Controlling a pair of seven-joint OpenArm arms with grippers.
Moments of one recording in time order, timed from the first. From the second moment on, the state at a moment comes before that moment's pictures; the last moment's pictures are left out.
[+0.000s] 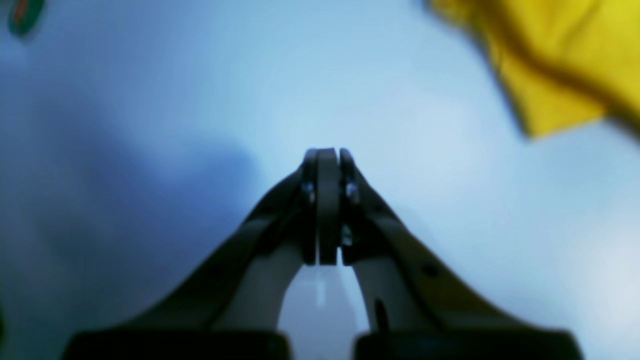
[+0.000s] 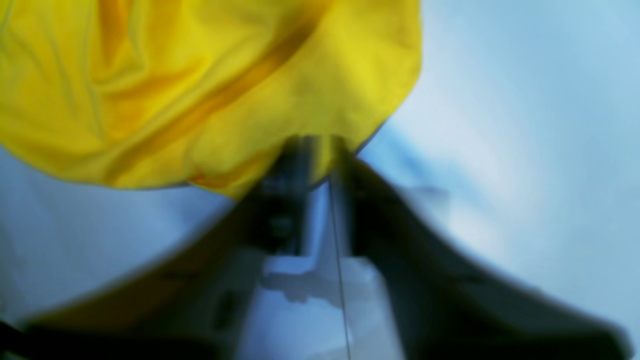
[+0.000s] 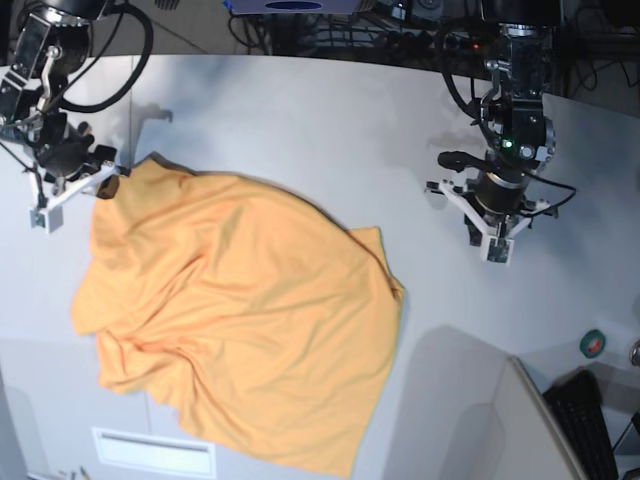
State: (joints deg) left arm 11.9 -10.3 -9.1 88.5 5.0 -10.6 24.5; right arm -11.5 -0.3 31.0 91.5 18.3 20.8 -52.7
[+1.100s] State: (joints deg) left arm 10.0 -10.3 -4.3 71.0 -21.0 -16.8 20.5; right arm -8.2 -4.6 34.7 91.6 18.4 25.3 -58.8
